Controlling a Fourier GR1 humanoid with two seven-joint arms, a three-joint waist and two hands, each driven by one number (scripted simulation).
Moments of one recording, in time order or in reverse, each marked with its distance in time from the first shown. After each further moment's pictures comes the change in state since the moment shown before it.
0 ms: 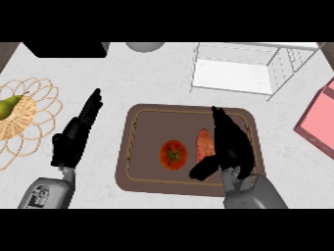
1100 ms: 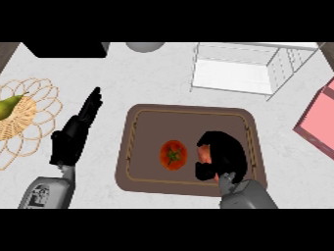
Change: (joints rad) left arm -0.004 -0.045 0.058 -0.017 -0.057 -0.059 0.028; right arm 0.056 0.009 0.016 0.124 0.038 0.013 -0.109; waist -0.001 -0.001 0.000
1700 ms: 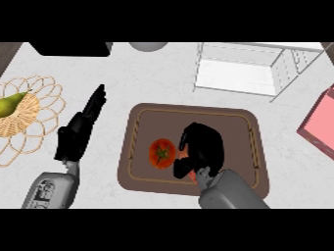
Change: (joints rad) left arm -0.033 -0.023 0.011 0.027 -0.022 -0.015 -0.003; right arm -0.164 0.011 0.147 0.106 0.010 -0.158 0.075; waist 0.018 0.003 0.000
